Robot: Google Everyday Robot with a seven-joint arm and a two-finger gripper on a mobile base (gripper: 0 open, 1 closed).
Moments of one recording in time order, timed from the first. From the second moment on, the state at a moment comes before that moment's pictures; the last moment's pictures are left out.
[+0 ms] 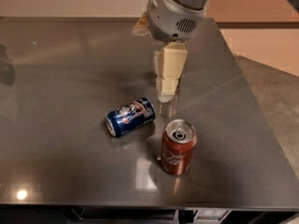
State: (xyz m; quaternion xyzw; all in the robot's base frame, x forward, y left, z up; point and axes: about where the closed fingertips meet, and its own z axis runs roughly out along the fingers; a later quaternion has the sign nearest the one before) arm 0.489 -0.008 0.984 -0.80 0.57 0.05 0.18
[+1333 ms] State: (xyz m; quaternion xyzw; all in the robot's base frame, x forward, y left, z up) arm 0.435 0.076 0.873 -0.88 0.47 0.00 0.06
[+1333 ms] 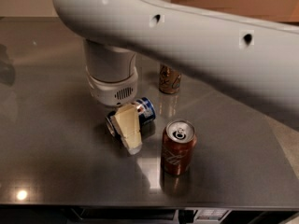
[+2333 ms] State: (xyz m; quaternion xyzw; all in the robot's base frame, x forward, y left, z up) arm 0.456 0.068 0.833 -0.87 0.49 0.02 0.00
